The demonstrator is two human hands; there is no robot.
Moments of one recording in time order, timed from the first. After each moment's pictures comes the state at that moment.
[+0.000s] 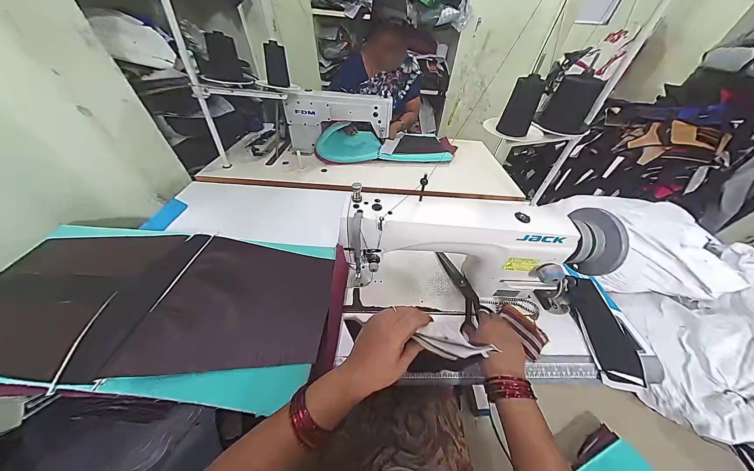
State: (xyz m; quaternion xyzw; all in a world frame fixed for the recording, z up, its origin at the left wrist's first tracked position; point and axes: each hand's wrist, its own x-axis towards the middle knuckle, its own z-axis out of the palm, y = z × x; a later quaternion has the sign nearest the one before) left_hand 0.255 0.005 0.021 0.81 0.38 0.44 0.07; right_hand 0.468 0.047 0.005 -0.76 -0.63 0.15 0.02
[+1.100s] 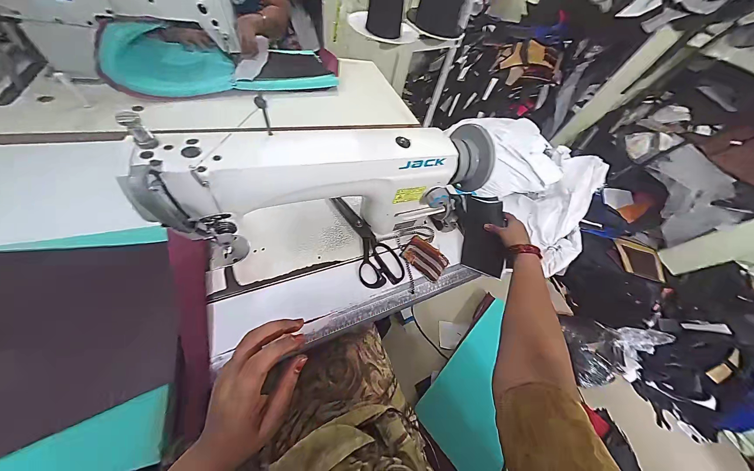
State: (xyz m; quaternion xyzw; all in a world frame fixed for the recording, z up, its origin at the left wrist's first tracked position) left_hand 0.254 -0.035 -0.025 0.79 0.32 0.51 0.11; right_hand 0.774 0.119 -0.033 -0.83 -0.46 0.19 0.25
